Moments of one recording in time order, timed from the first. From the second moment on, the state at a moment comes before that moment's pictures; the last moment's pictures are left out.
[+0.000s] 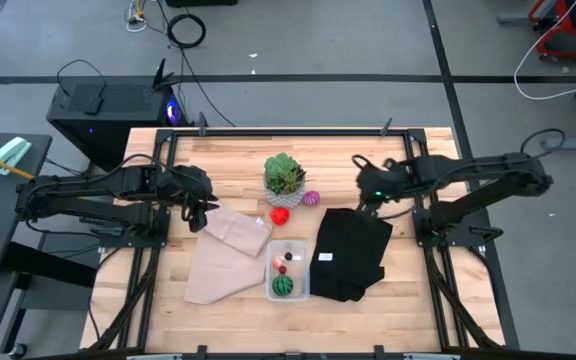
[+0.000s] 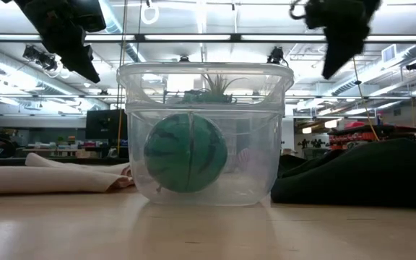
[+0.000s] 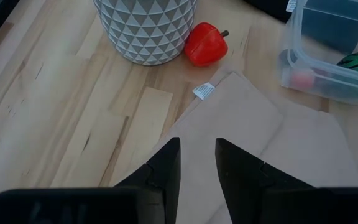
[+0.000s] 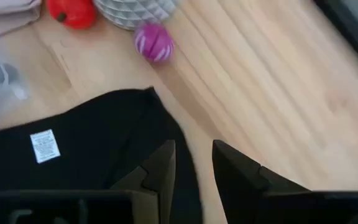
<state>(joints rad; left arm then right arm) 0.10 0.82 0.74 -0.75 -0.08 -0.17 0.03 1.15 1.07 -1.10 0.31 0.58</state>
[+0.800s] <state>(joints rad) 0.10 0.82 0.74 -0.75 -0.08 -0.20 -0.01 1.25 0.70 -0.44 0.24 0.79</state>
